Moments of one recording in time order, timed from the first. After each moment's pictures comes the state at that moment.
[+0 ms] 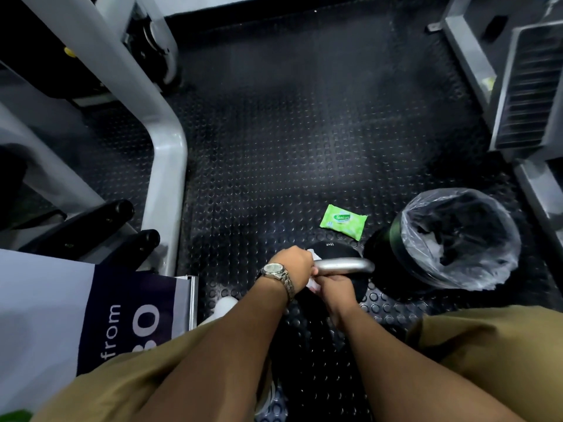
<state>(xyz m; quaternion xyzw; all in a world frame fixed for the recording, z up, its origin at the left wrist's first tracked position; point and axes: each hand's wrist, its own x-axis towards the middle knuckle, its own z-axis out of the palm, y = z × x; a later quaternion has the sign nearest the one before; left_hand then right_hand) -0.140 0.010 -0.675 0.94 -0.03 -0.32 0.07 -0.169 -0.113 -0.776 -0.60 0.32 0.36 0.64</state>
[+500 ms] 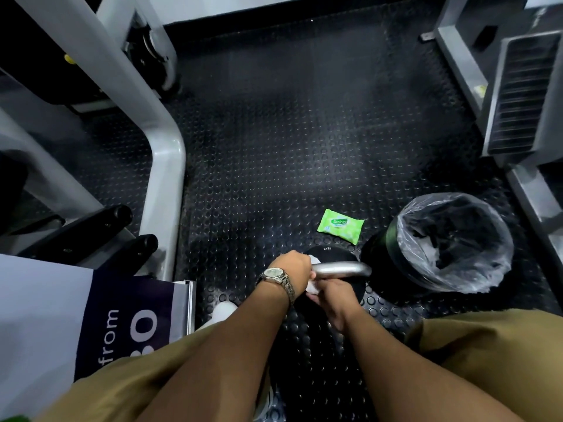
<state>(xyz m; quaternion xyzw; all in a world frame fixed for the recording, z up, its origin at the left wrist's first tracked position) -0.140 0.004 -0.663 0.94 0.00 -0.32 0.08 -0.165 -0.117 -0.759 -0.53 0.32 0.38 0.69</state>
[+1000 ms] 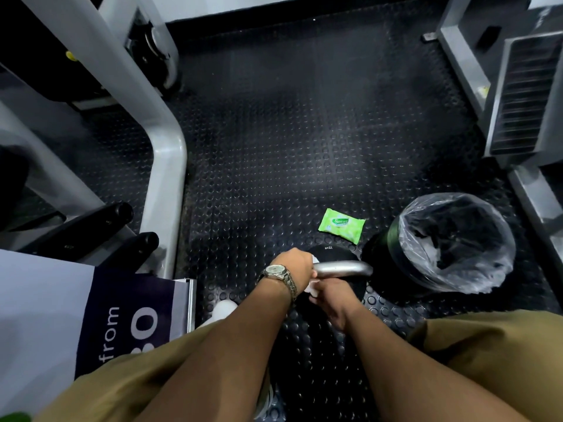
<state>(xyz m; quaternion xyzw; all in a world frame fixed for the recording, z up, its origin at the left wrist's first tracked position) -0.139 0.003 -0.660 0.94 0.01 -0.33 0.09 -0.164 -0.117 -0.751 -0.55 0.30 0.42 0.66</state>
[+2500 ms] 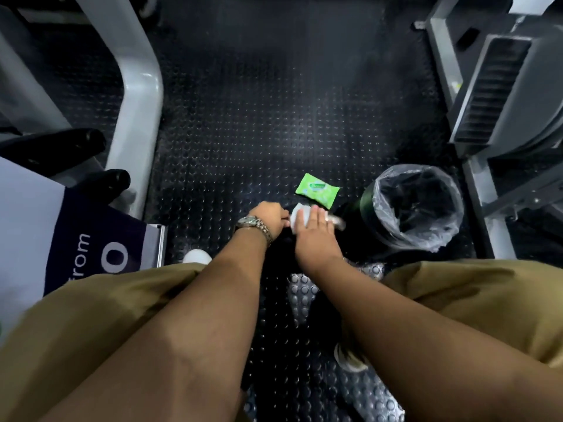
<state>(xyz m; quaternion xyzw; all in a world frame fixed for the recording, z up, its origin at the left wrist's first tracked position) -0.159 0.028 -0.693 0.94 0.05 -0.27 0.19 -0.176 -0.126 -0.686 -0.94 -0.20 0.27 -0.03</state>
